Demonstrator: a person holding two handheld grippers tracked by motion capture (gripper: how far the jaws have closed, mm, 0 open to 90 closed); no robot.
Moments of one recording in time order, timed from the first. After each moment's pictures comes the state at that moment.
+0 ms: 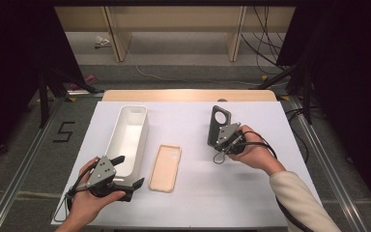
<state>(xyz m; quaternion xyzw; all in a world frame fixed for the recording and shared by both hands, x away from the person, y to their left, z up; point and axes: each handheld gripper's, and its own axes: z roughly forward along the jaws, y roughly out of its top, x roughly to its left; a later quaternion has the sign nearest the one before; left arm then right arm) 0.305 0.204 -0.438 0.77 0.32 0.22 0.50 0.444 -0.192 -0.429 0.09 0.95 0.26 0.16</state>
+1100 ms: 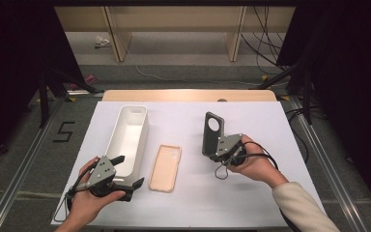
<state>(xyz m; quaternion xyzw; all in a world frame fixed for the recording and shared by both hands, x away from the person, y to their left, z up) 0.305 0.204 -0.437 0.77 0.32 0.22 0.50 0.407 -0.185 -0.426 0.06 0.94 0.30 0.15</state>
